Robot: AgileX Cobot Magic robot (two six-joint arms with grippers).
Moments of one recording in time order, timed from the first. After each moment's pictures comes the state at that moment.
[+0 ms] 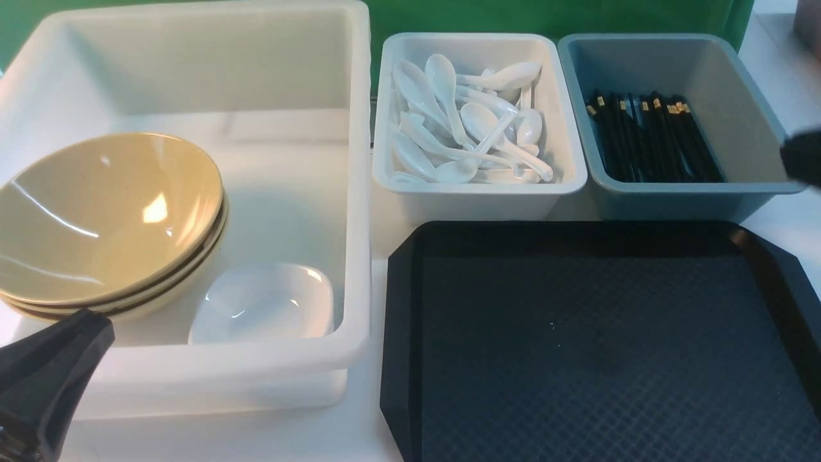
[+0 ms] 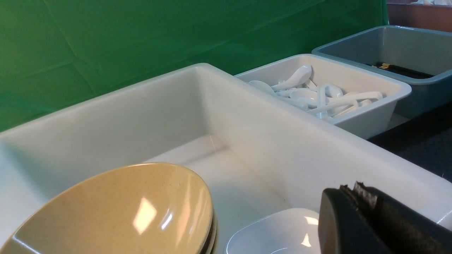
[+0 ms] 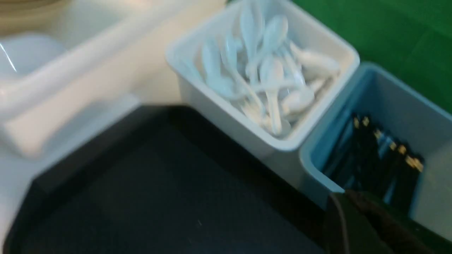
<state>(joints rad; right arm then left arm) 0.52 0.72 -0.79 -0.17 0.55 -0.06 -0.11 0.18 -0.26 -0.80 0.35 0.99</state>
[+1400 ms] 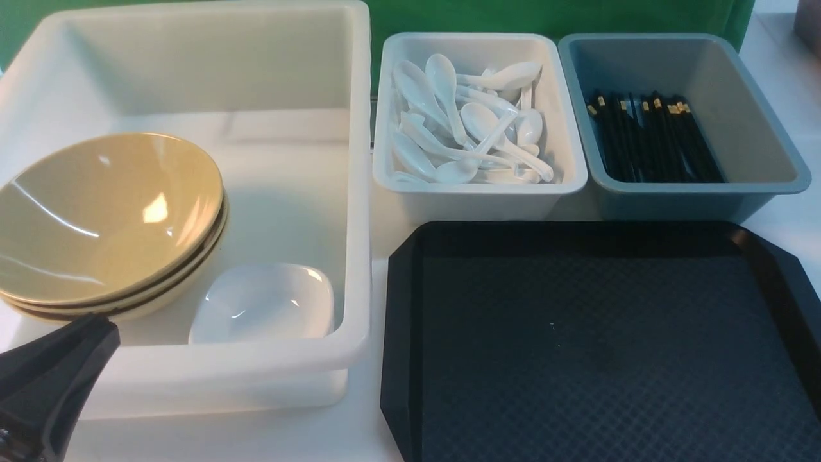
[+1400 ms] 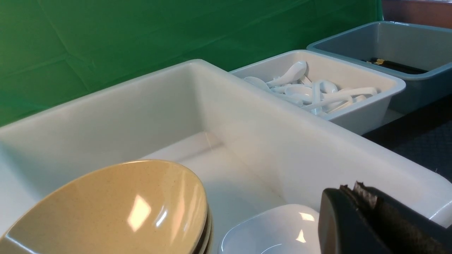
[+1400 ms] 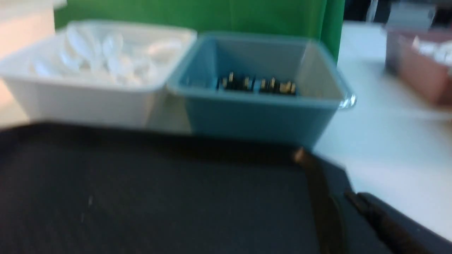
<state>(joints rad) 0.01 -0.01 0.03 0.07 0.24 -0.09 -0.11 0.18 -0.26 -0.80 0.36 0.99</state>
